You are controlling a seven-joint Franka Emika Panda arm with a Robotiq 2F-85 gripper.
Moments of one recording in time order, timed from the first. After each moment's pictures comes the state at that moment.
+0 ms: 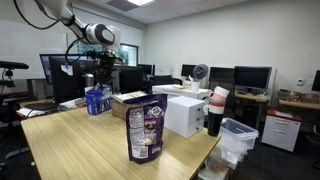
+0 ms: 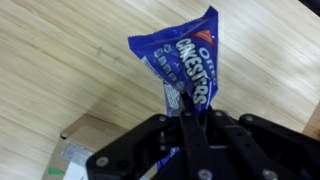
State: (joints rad) arm 0.06 0.23 0.10 -1.81 0.03 1.75 -0.30
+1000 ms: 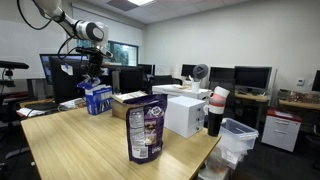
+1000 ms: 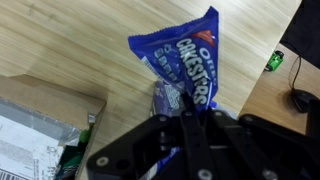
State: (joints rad) arm 0.18 0.28 0.17 -1.68 0.08 1.77 -0.08
